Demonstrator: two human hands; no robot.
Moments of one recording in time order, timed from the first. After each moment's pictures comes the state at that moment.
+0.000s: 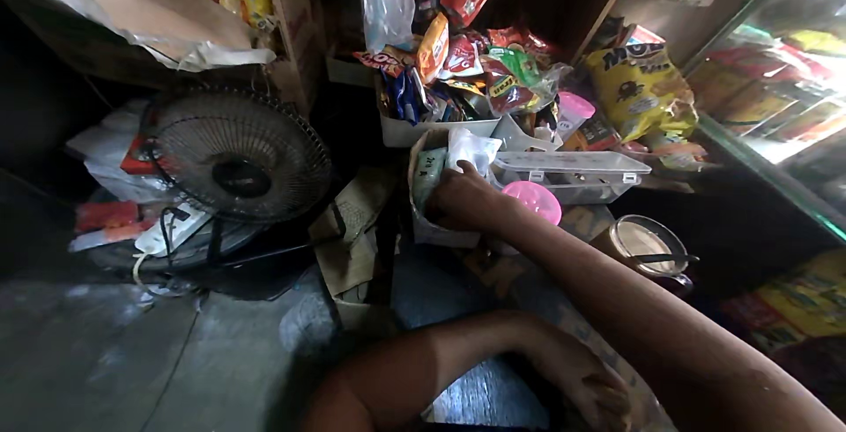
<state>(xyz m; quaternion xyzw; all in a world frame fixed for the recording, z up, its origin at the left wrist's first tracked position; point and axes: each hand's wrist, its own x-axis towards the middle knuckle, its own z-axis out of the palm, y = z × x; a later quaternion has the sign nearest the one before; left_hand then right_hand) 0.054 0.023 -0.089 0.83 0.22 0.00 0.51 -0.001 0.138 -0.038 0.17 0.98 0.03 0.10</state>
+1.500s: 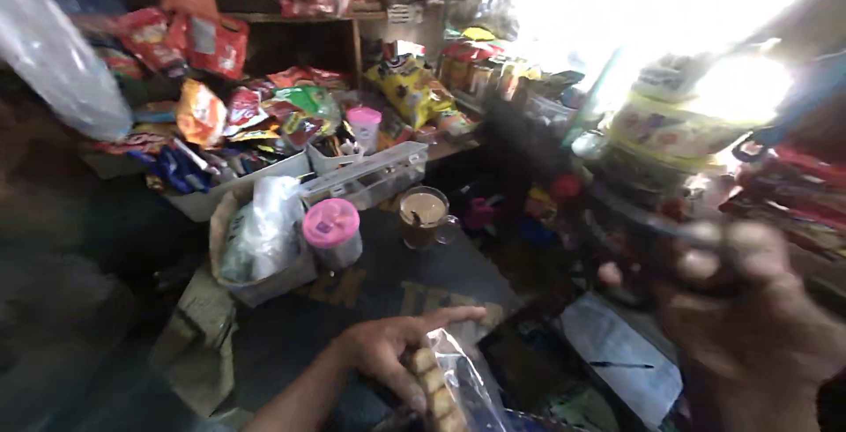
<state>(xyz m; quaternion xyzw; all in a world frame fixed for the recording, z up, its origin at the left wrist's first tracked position) 0.058 0.025 -0.118 0.67 -0.07 0.11 0.73 0.371 -0.065 -0.005 0.15 0.61 -0.42 -0.65</state>
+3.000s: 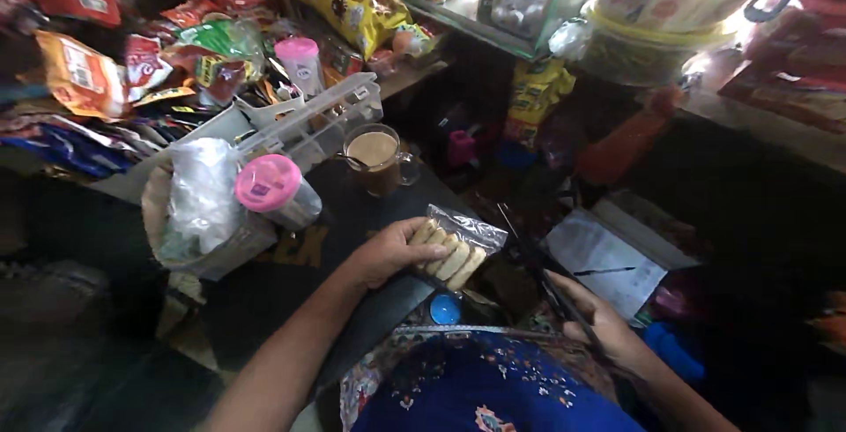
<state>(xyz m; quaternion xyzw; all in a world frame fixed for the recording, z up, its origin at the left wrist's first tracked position) 0.117 0.026 -0.084 0.60 0.34 0.16 0.70 0.402 -0.152 -0.182 0.53 0.44 -0.53 -0.50</state>
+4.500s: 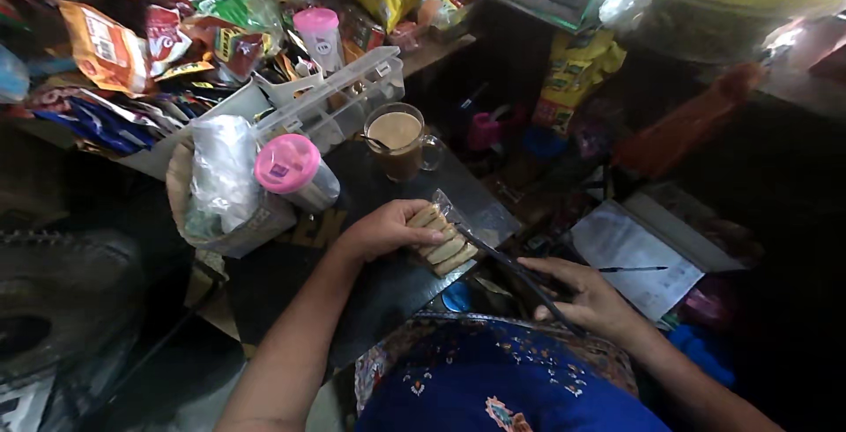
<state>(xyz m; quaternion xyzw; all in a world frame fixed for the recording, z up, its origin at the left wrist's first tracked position) 0.091 0.051 -0.091 0.65 0.33 0.14 0.67 0.389 -0.100 -0.181 0.47 0.70 -0.35 -0.41</state>
